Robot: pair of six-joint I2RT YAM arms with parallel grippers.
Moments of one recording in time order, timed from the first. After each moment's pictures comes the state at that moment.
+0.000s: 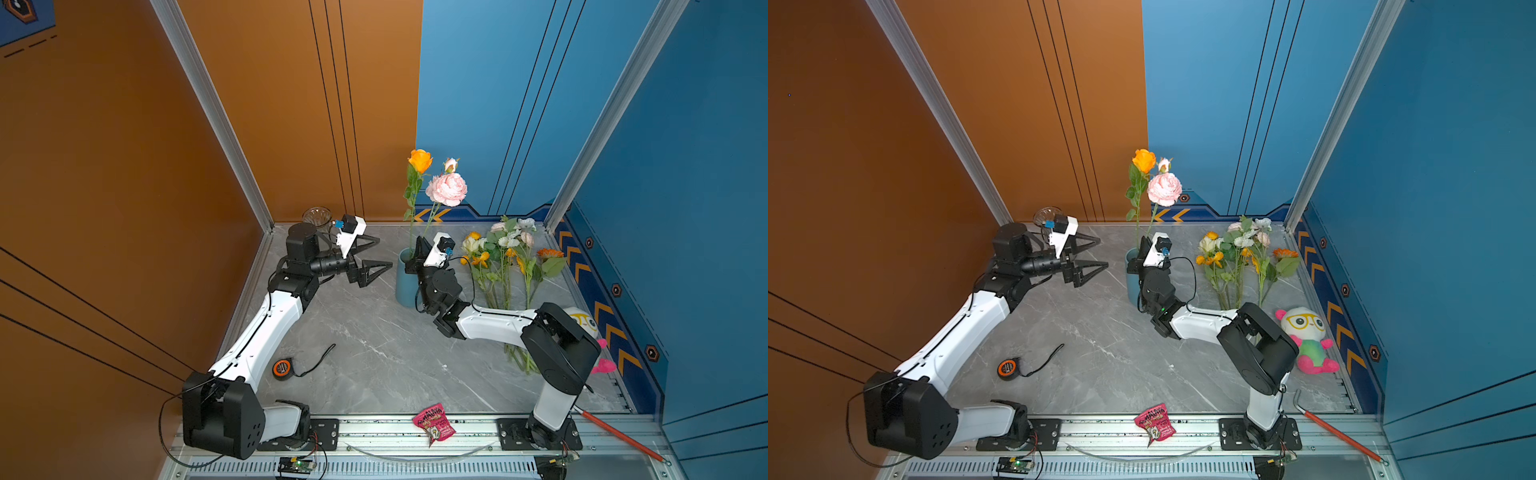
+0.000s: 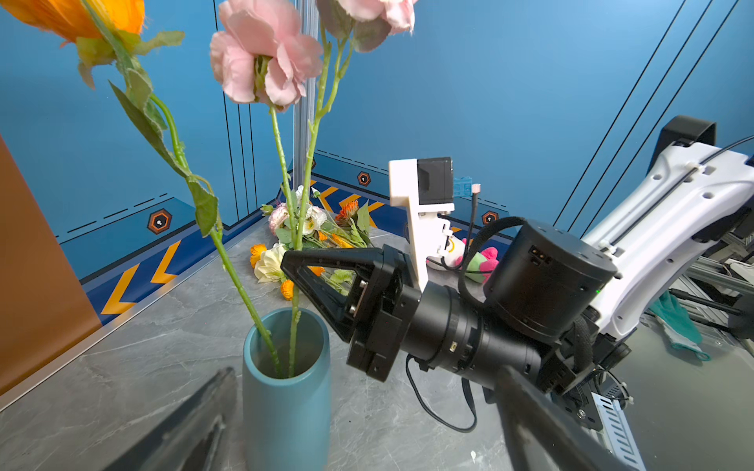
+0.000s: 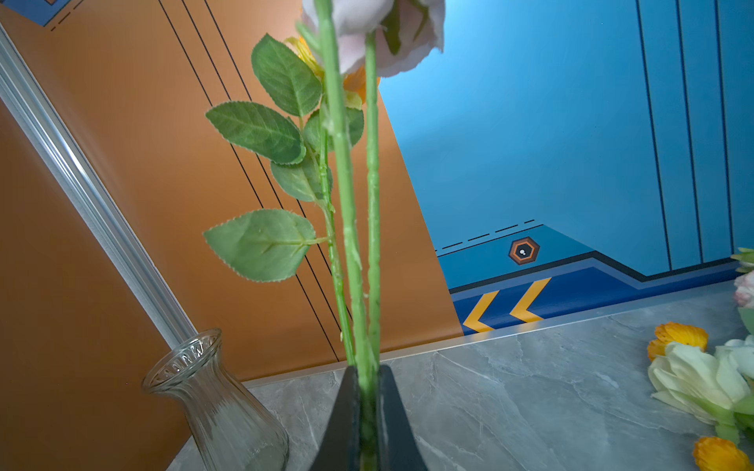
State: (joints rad) left arm -0.19 1.31 1.09 0.02 1.03 0.02; right arm 0.81 1.80 1.01 1.01 0.67 0.28
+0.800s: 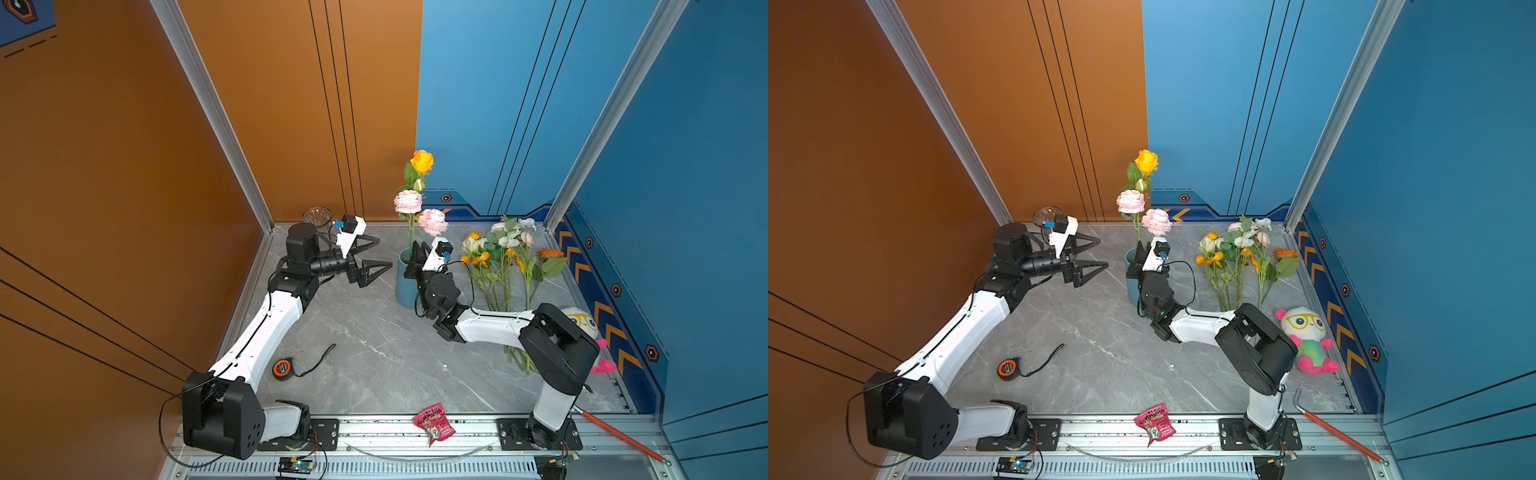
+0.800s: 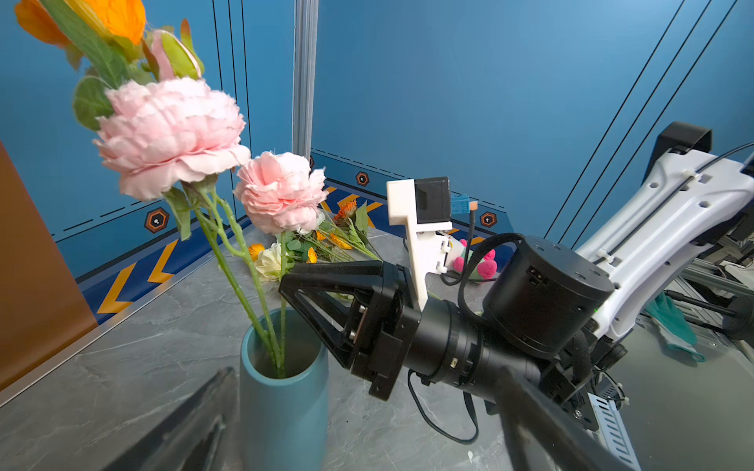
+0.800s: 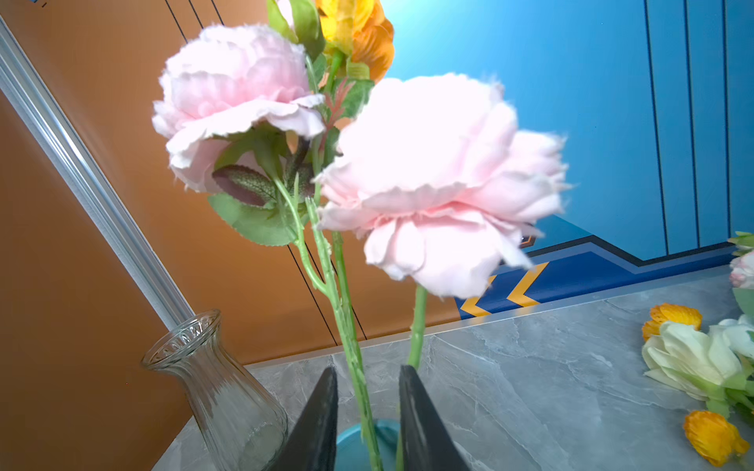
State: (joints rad) left arm -0.19 1.31 1.09 0.02 1.03 0.01; right arm 0.83 1.80 0.98 1.01 0.68 0.29
